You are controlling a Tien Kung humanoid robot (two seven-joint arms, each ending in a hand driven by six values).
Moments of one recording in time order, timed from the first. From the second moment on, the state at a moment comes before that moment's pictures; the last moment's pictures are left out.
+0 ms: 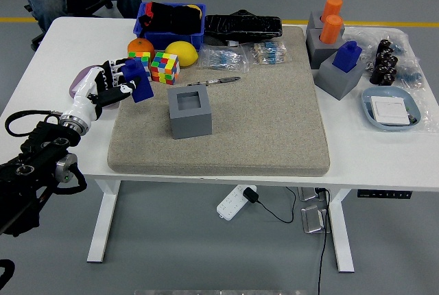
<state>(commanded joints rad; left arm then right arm) -0.63 0.24 -0.79 -0.64 0.71 0.06 -0.37 0.02 -0.33 1.24 0.24 -1.27 0.10 -0.06</state>
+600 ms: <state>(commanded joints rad) -0.57 0.22 -0.81 -0.63 0.72 0.08 -0.37 0.02 -0.33 1.23 0.24 -1.27 0.11 -0.06</state>
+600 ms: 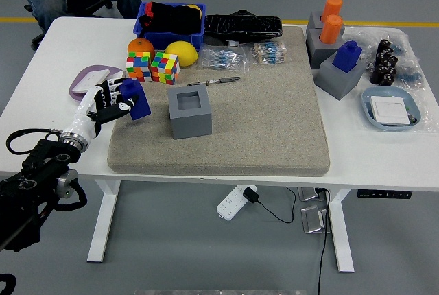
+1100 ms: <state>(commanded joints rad) -0.53 0.20 -0.80 -0.64 0.72 0.08 -0.36 0.02 -0.33 1.22 0.24 -1.27 0.11 -0.06</state>
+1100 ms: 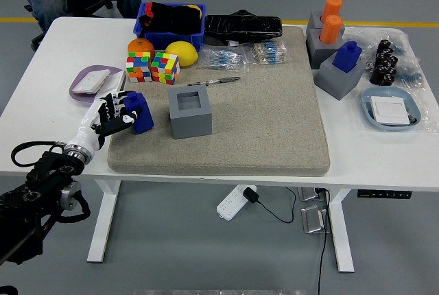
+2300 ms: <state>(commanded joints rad) -0.49 0.22 -0.78 -0.71 0.72 0.08 -0.35 0.02 -0.33 1.24 0.24 -1.28 0.11 -0.05</state>
